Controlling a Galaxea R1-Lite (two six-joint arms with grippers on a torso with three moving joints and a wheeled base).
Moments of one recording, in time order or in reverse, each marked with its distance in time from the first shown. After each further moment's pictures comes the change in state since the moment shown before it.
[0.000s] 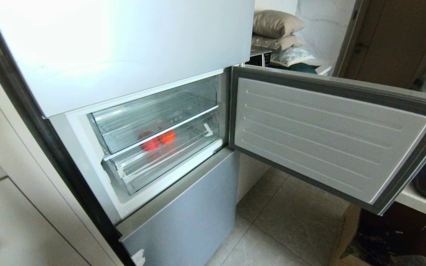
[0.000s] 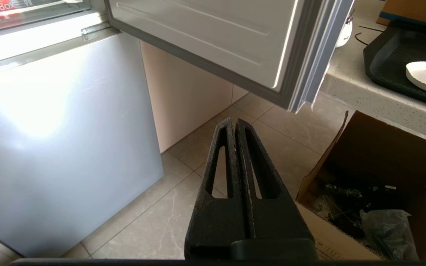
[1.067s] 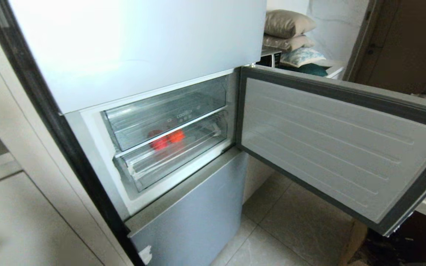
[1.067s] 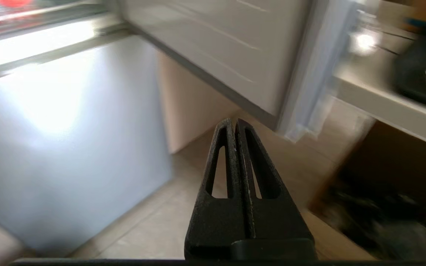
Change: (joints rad) left arm 0.000 -0.001 0.000 0.000 0.000 0.000; right arm 0.000 0.000 0.000 0.000 0.000 0.003
